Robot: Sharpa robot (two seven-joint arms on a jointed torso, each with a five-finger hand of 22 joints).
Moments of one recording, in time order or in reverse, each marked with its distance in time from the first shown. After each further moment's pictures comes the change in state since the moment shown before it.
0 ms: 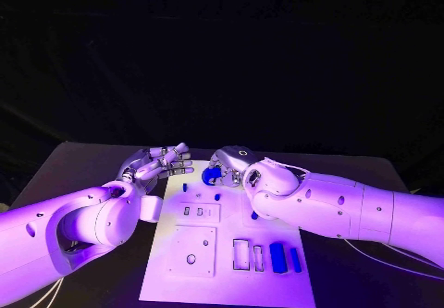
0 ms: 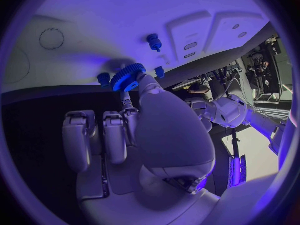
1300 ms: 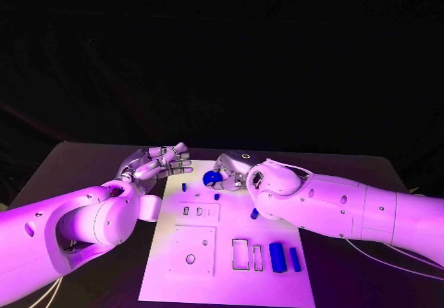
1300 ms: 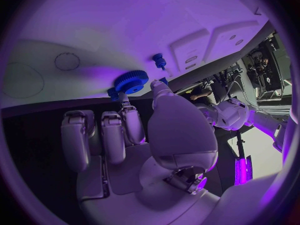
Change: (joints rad) left arm 0.000 0.000 0.000 -0.004 0.000 0.002 -0.005; left_hand 0.004 0.004 0.000 0.000 0.000 0.000 0.000 -0.005 0.000 0.000 0.000 0.000 0.000 0.000 0.000 -0.004 0.000 0.000 0.000 0.000 0.004 0.000; right arm -0.007 -0.018 -0.003 -0.004 0.030 0.068 -0.004; right_hand -0.289 -0.002 -0.064 0.025 0.074 -0.049 0.018 -0.080 -0.019 -0.034 0.034 -0.034 0.000 0.000 0.029 0.000 0.000 0.000 -0.002 0.024 -0.009 0.000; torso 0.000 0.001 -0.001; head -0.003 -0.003
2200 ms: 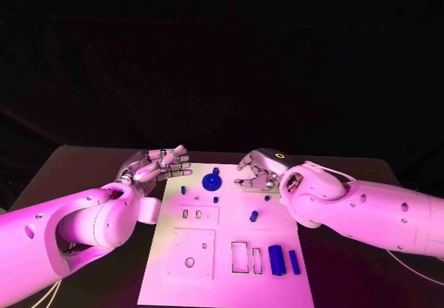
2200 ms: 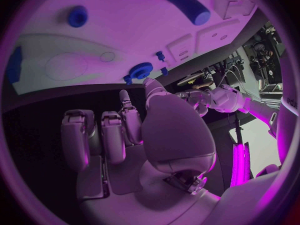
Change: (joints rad) left arm 0.000 -0.004 0.000 -0.004 0.000 0.004 -0.003; left_hand 0.000 0.000 0.000 0.000 0.000 0.000 0.000 0.000 0.000 0.000 0.000 0.000 0.000 0.000 0.000 0.000 0.000 0.000 0.000 0.000 0.000 0.001; right arm 0.014 -0.280 0.007 0.230 0.084 -0.106 0.038; right_hand 0.146 0.000 0.033 -0.051 -0.003 0.027 -0.005 -0.011 0.002 0.004 -0.004 0.000 0.000 0.000 0.000 0.000 0.000 0.000 0.000 0.000 -0.021 0.000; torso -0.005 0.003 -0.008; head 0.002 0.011
